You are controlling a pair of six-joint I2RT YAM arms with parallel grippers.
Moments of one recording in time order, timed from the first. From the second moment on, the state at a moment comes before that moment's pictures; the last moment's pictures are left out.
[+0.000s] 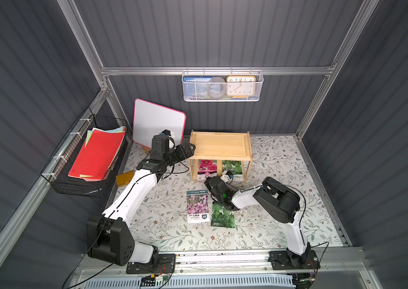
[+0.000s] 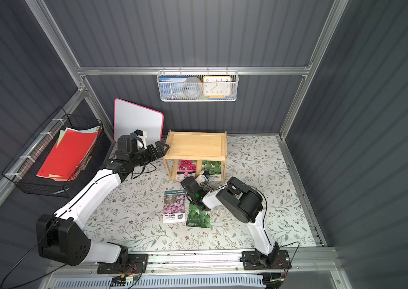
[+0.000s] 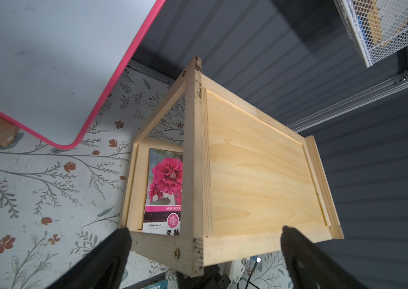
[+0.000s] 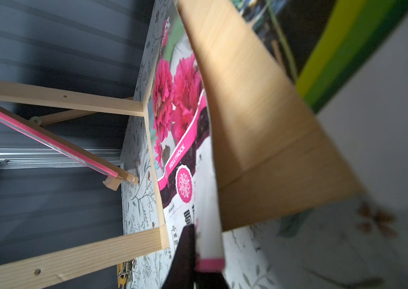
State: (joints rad) left arm -0.20 1.42 1.22 -0.31 0.29 -0.60; right arm 0.86 2.11 1.02 0.62 0.40 1.47
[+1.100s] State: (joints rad) left arm -0.20 1.17 1.22 -0.42 0.33 -0.60; right arm 0.87 1.57 0.67 0.57 0.18 1.29
